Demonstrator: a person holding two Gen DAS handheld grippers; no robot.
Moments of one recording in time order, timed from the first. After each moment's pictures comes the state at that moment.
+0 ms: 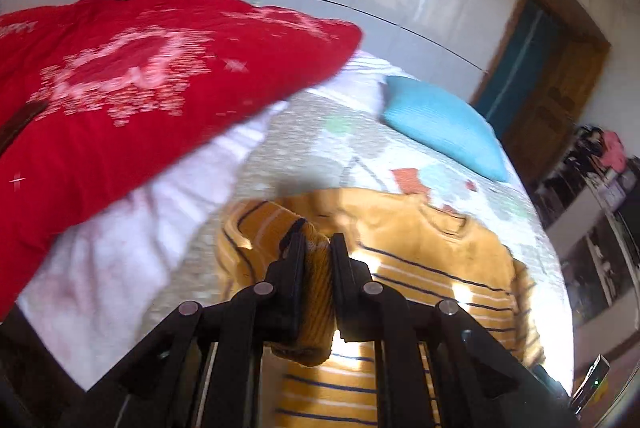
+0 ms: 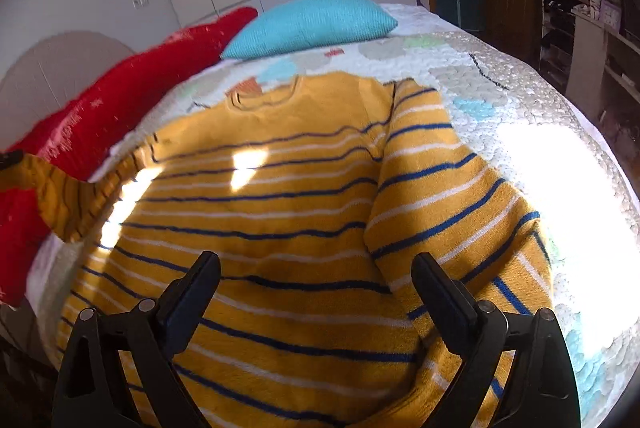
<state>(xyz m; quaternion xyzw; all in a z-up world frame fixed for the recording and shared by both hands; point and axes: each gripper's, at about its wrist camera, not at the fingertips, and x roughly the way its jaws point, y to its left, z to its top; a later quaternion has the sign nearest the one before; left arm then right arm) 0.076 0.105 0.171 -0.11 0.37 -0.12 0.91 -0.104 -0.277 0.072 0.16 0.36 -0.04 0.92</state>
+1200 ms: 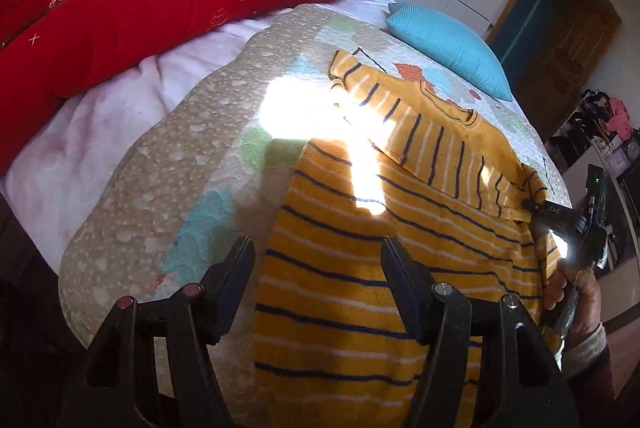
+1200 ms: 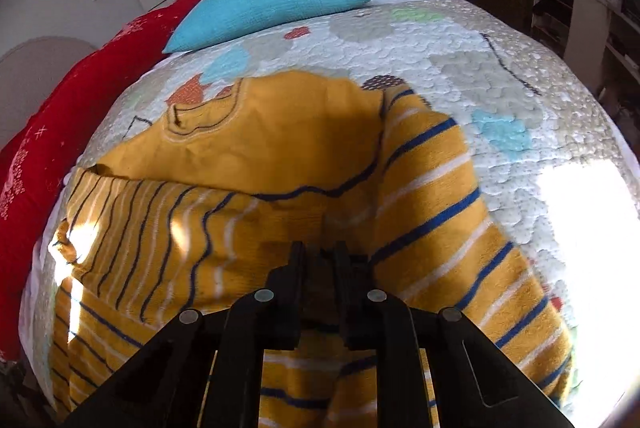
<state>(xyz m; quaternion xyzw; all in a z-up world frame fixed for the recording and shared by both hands) -0.033 0.113 0.080 -0.10 0.45 -0.08 0.88 0.024 -0.324 0.043 0.17 0.44 -0.10 0.88</state>
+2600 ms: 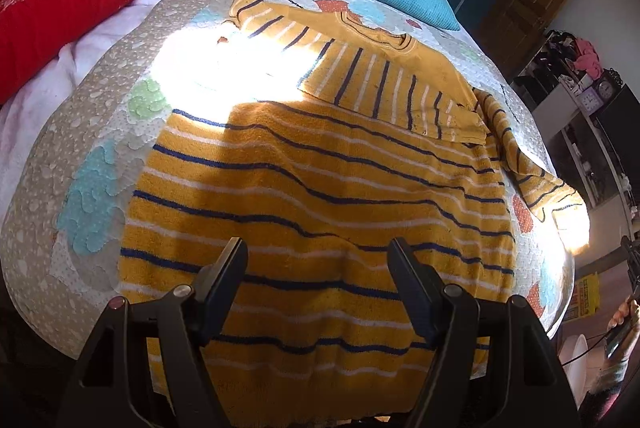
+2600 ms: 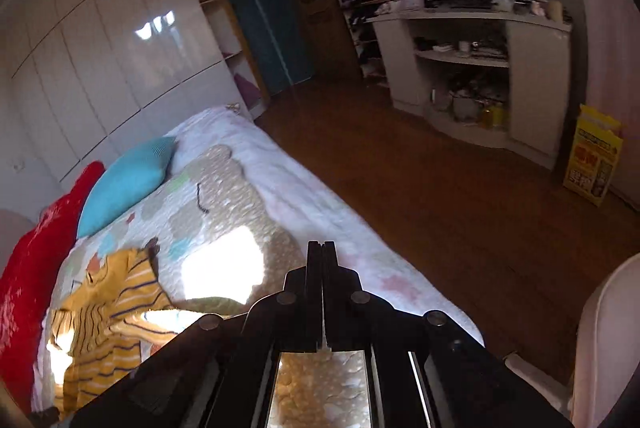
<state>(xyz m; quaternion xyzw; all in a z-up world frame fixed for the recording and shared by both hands) -0.052 0.029 0.057 -0.06 0.50 -0.17 0.84 -0.311 -0.550 0.140 0.27 0.23 -0.33 0.87</state>
